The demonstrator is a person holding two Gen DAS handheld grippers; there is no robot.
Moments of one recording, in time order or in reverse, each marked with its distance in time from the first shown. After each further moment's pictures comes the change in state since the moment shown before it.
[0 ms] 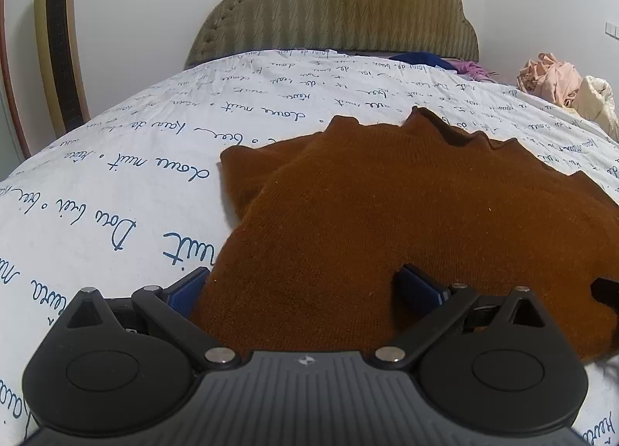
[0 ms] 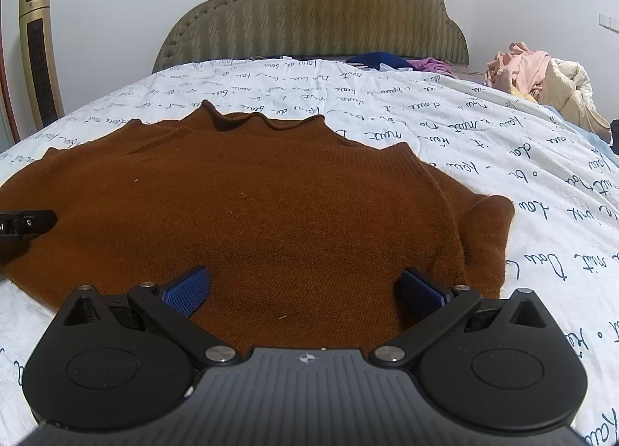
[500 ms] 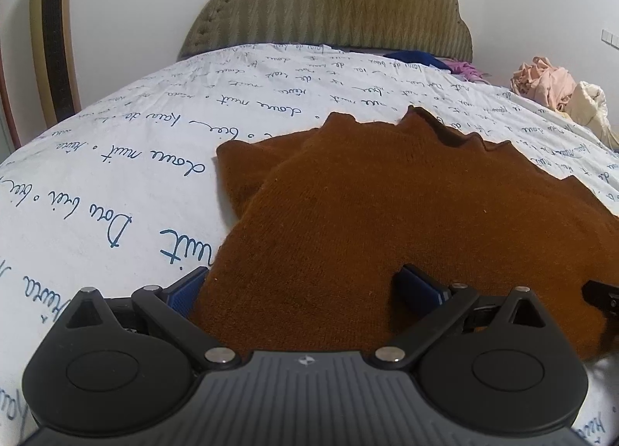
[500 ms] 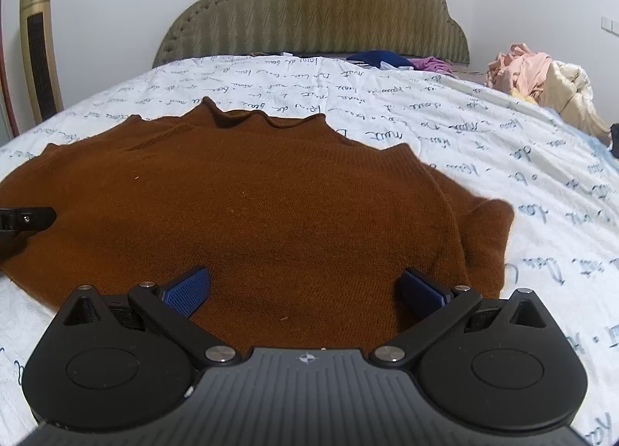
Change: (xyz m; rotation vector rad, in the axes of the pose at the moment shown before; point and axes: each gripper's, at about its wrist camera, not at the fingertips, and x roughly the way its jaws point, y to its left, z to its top) left arm -0.001 0.007 0.004 -0.018 0.027 -0.051; right arm -0.001 0.008 0.005 -0.019 0.014 -0.025
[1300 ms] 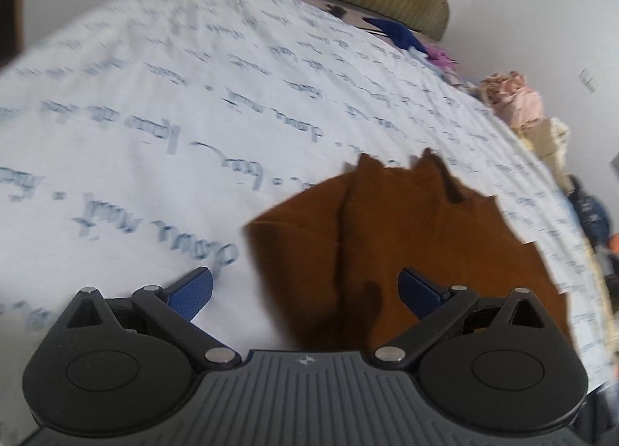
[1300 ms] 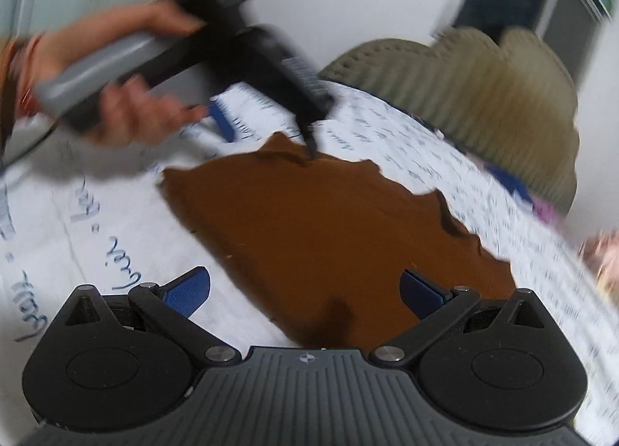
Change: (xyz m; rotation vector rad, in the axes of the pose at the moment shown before) left arm 0.068 0.094 0.093 -0.203 0.254 -0.333; right arm -0.047 0.203 0.005 -0.586 -0.092 0.176
